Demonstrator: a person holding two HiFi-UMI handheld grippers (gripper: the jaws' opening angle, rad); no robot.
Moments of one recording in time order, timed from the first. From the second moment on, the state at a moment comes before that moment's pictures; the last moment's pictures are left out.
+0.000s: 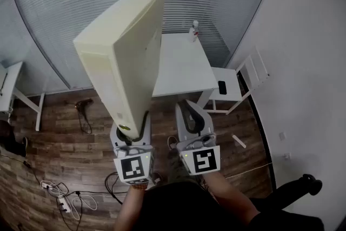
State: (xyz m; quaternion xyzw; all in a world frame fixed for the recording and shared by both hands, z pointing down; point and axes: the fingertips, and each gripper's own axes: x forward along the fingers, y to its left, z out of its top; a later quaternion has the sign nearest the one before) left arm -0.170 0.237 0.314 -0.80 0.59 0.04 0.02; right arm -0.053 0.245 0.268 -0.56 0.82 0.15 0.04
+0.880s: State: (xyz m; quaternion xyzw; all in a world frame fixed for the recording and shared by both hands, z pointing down) left arm -0.147 0.231 0.346 -0.81 0.59 -0.01 0.03; right arm -0.046 0.234 0.293 -0.51 0.85 0.12 -0.01
